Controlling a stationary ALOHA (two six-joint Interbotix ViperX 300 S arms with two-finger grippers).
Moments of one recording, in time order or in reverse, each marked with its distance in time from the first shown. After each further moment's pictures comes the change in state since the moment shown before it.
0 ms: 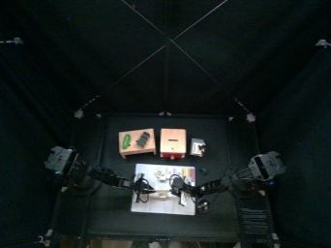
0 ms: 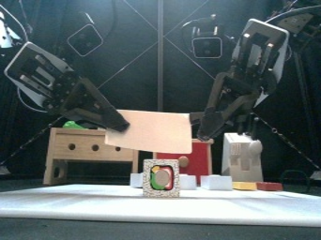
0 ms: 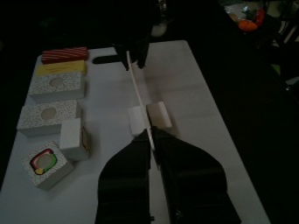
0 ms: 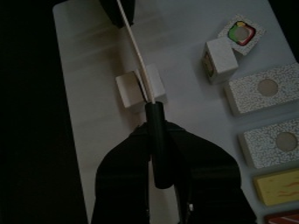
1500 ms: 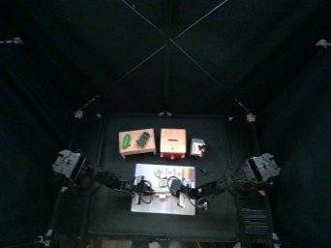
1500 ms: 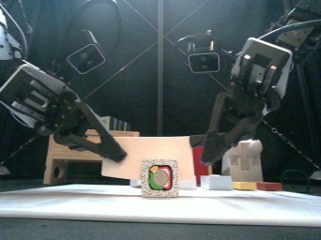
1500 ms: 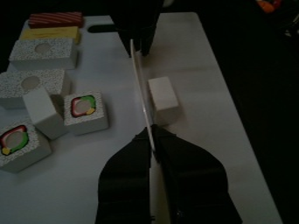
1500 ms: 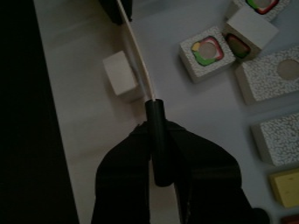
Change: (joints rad) left arm -0.037 0.118 -0.014 -0.104 -0.009 0.003; right arm 0.006 0.087 -0.021 0.029 0.000 0.000
